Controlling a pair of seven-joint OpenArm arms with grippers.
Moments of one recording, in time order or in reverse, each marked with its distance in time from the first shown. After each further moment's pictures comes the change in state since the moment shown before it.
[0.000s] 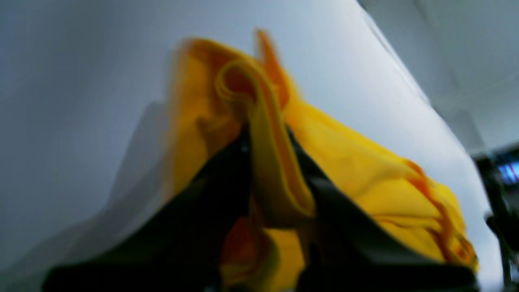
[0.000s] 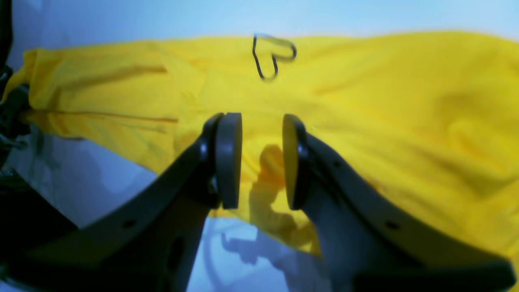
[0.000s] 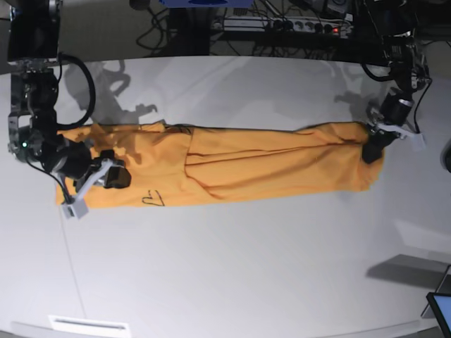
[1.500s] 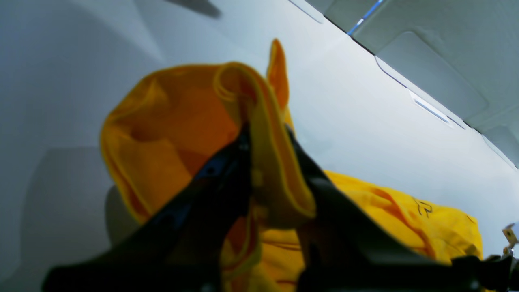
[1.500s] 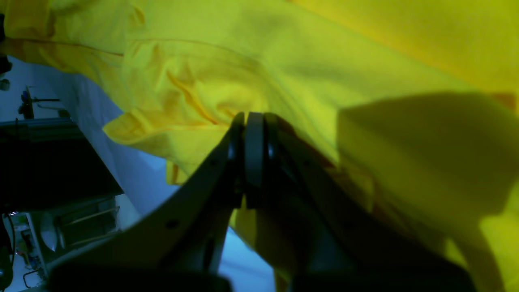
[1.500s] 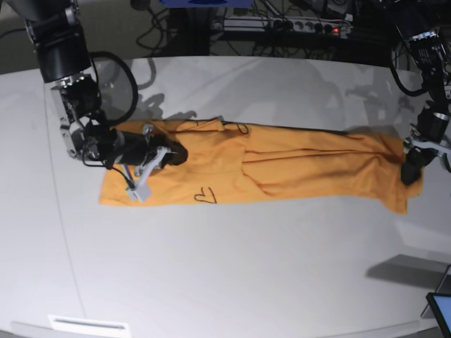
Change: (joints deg) left arm 1.0 -4.4 -5.5 15.7 0.4 7.3 2.6; right arm 5.9 -5.6 -18.6 -21.7 6.8 2.0 6.5
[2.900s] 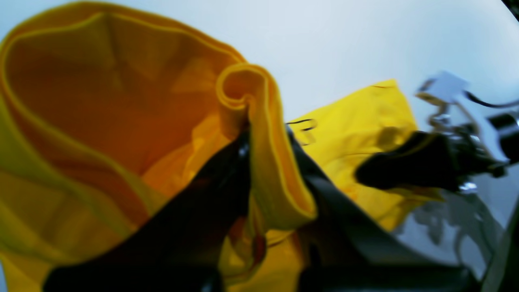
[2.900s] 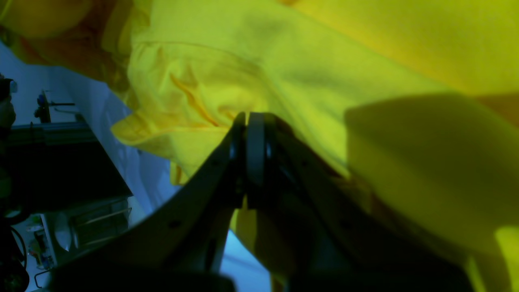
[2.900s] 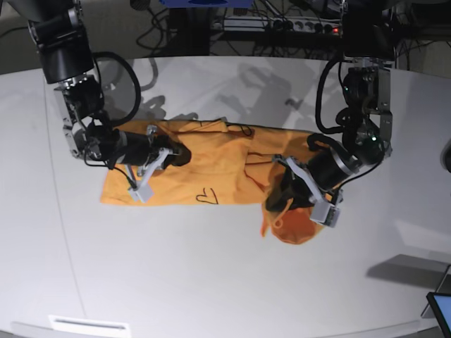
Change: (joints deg) left arm -12.1 9.5 35.6 20.2 19.1 4.7 9.8; right arm 0.3 -1.1 0.3 -2.7 0.9 0.9 0.8
